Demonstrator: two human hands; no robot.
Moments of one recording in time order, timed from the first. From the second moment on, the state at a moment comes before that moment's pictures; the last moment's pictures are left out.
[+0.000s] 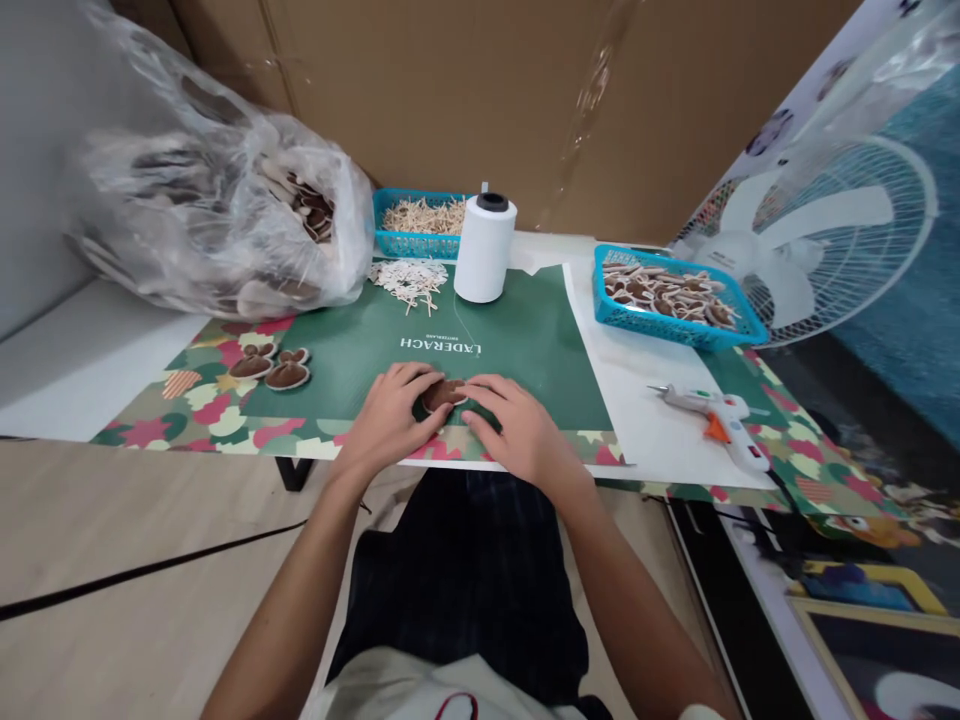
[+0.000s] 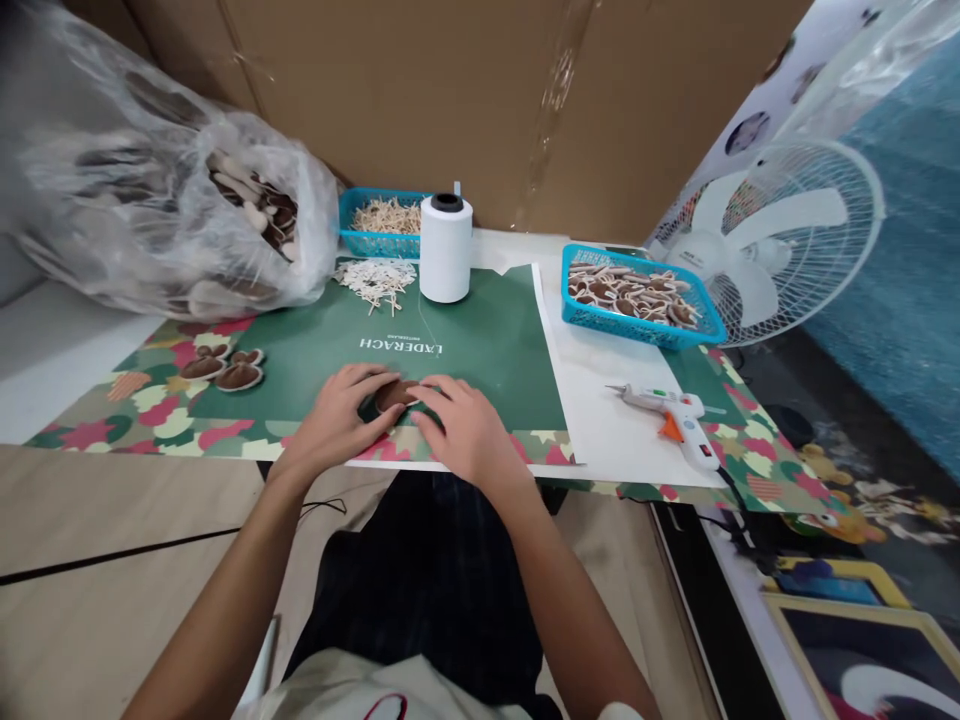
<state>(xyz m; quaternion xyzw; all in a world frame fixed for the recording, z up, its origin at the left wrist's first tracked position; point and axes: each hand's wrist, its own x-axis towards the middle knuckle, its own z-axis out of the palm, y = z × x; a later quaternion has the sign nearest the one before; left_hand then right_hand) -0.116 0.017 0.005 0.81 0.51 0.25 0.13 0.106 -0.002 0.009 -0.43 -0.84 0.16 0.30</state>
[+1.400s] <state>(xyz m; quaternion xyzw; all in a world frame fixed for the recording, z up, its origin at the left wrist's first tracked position) -0.112 0.063 0.012 0.84 0.43 0.20 0.25 0.110 0.021 0.001 -0.44 -0.79 0.23 0.36</state>
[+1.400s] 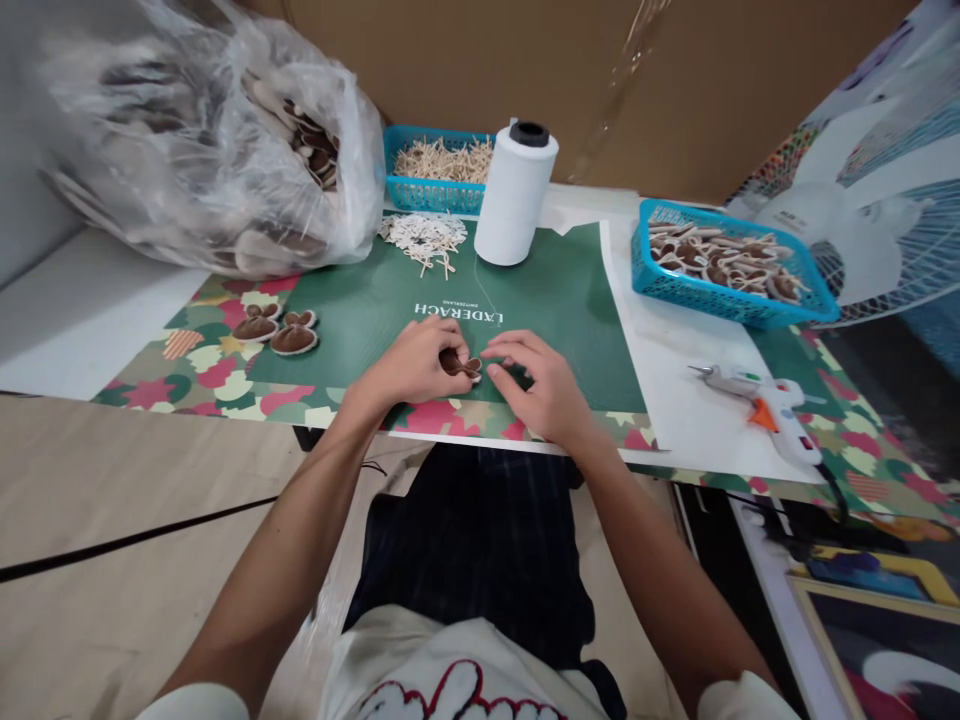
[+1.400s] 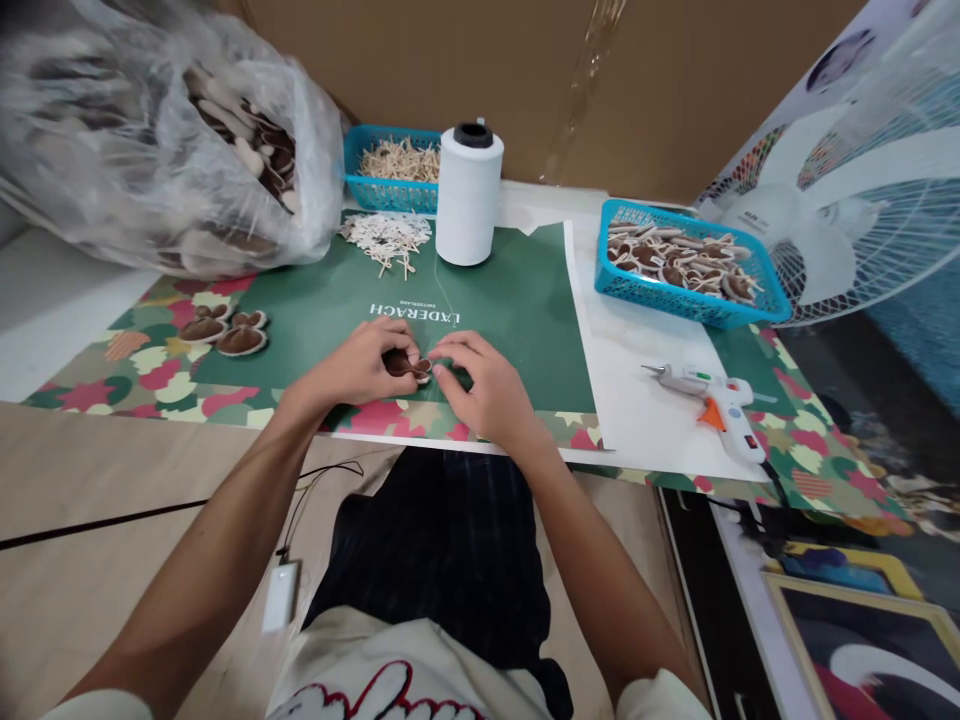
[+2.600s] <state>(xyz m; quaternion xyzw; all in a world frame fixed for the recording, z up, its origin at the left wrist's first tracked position) -0.081 0.138 0.015 0.62 0.40 0.43 0.52 0.114 0.076 0.028 -0.44 -0.62 0.61 0.22</state>
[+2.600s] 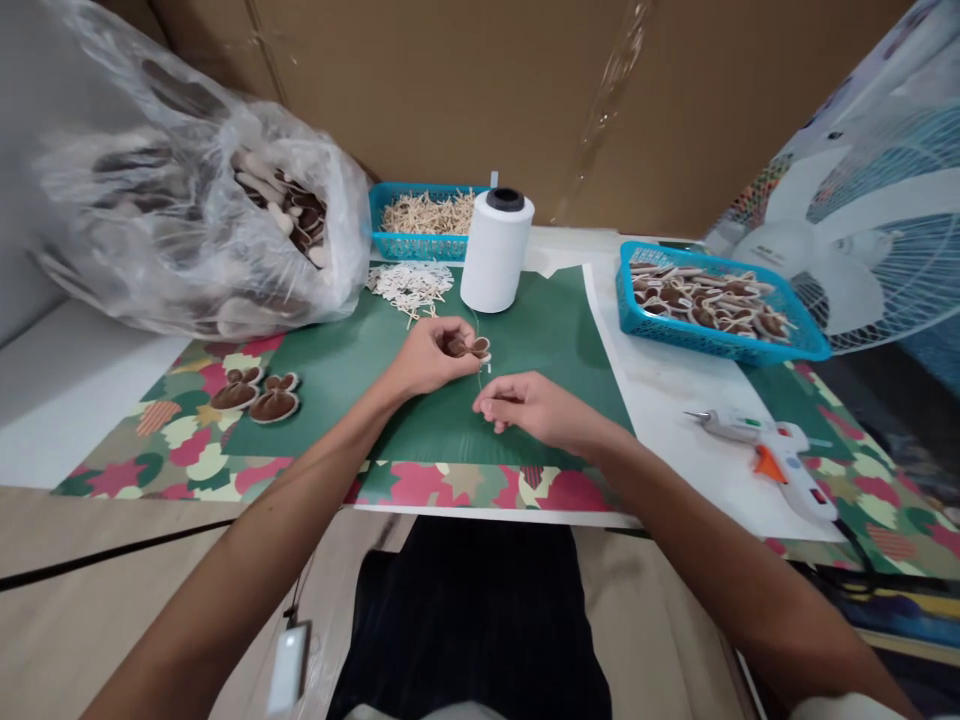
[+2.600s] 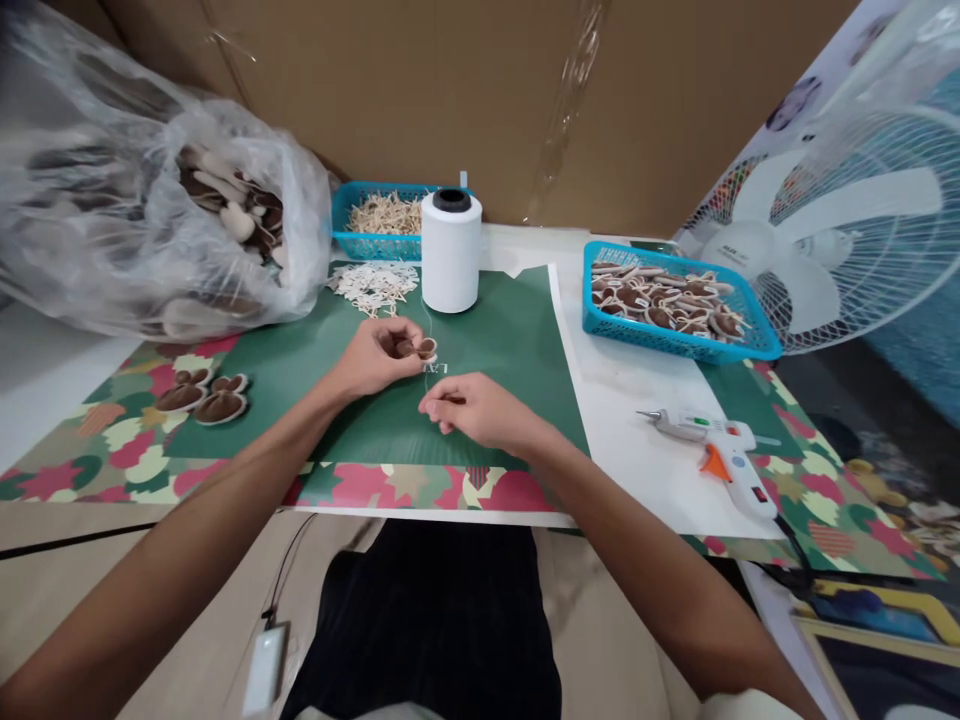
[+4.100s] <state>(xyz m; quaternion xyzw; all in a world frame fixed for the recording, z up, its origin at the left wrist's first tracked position) -0.083 0.136 0.014 0.53 0.37 0.31 0.70 0.152 0.176 0.058 -0.16 -0.98 0.02 0.10</state>
